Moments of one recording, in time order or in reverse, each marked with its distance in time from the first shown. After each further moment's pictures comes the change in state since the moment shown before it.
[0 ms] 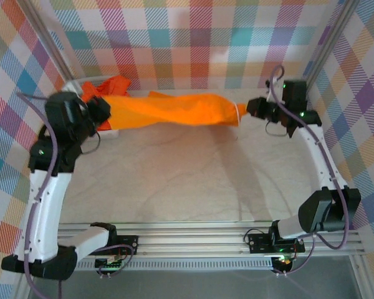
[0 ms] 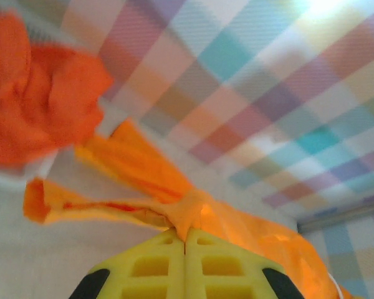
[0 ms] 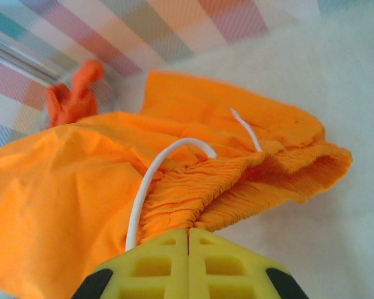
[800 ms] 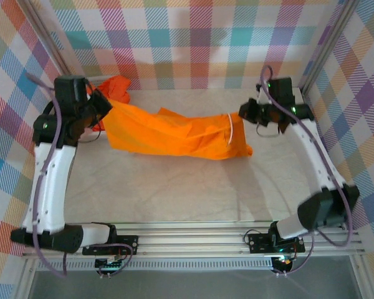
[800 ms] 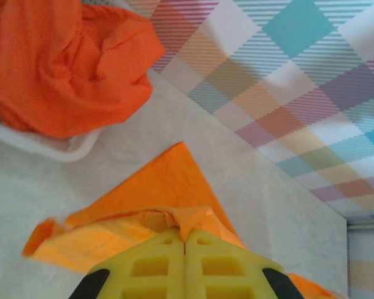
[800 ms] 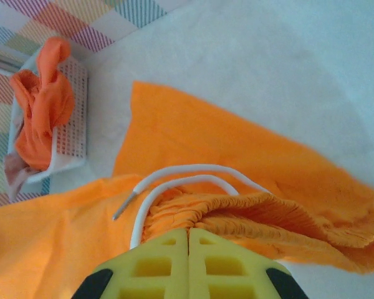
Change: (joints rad) left arm 0.072 0.313 0.364 -0.241 -0.029 0.006; right arm 0.123 0.151 0.312 -0.245 0.164 0.129
